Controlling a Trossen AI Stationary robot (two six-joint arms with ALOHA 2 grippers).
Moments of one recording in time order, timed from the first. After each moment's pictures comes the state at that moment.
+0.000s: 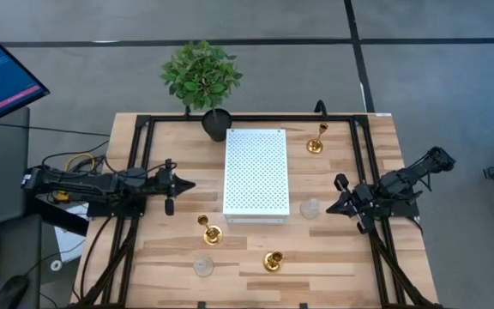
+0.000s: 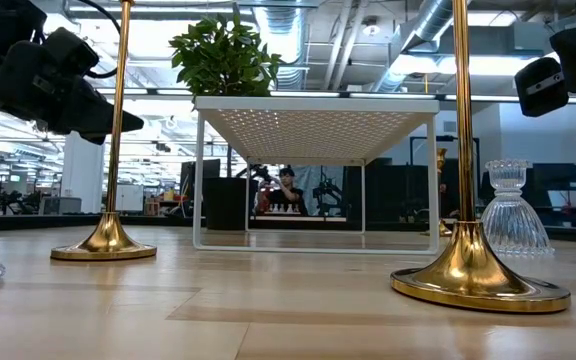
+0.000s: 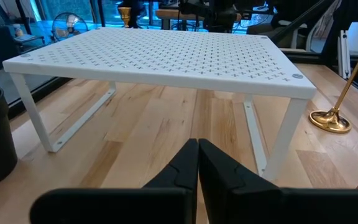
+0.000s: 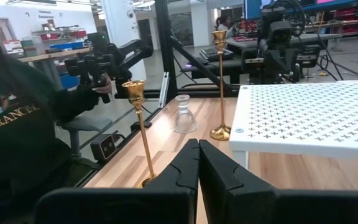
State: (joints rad) left arm -0.05 0.17 0.01 0.13 -0.19 -0.02; right arm 0.51 0.01 0.07 -0.07 0.18 0.12
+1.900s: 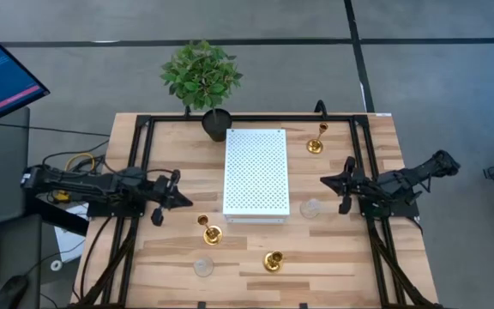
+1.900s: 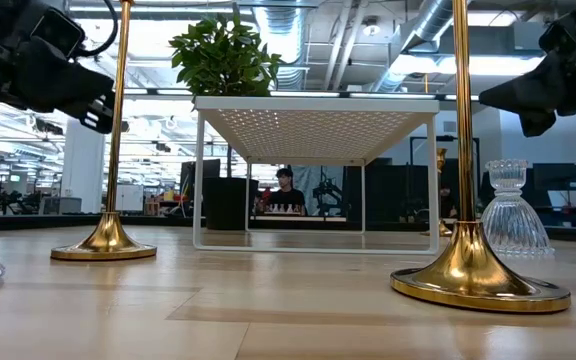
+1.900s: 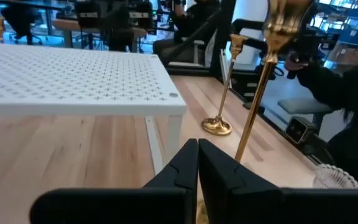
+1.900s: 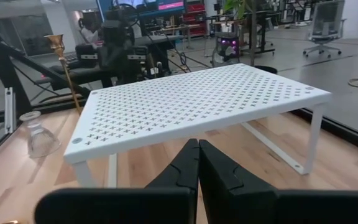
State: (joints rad) left arm -0.05 0.20 0.01 0.23 0.22 -0.06; right arm 0.42 0.03 0.07 -0.14 0.68 0.18
